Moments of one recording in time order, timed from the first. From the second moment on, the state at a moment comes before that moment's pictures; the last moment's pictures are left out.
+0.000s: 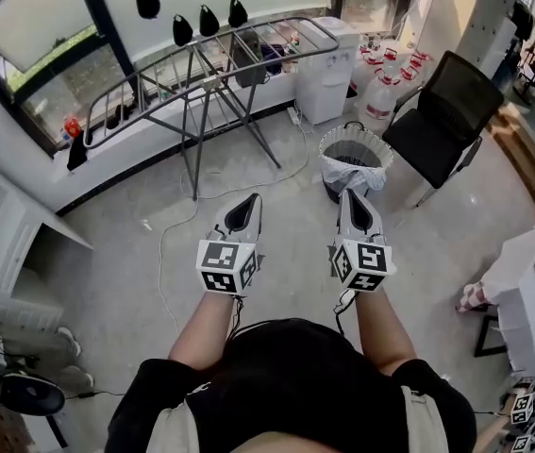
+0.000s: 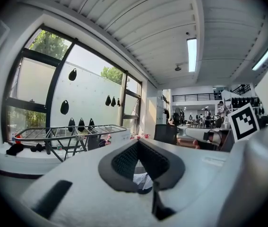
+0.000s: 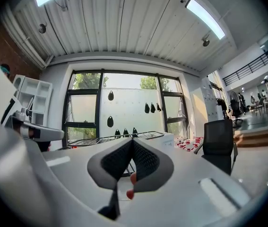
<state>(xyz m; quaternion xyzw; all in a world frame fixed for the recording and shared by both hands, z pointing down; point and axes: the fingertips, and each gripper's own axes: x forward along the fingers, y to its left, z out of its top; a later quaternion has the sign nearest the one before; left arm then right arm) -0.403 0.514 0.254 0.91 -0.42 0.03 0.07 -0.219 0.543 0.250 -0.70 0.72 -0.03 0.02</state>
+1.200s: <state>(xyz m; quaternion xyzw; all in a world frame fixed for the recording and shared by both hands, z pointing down) -0.242 0.411 0.284 0.92 -0.39 0.03 0.05 -0.061 0.459 0.290 -0.72 0.70 -0.03 0.02</state>
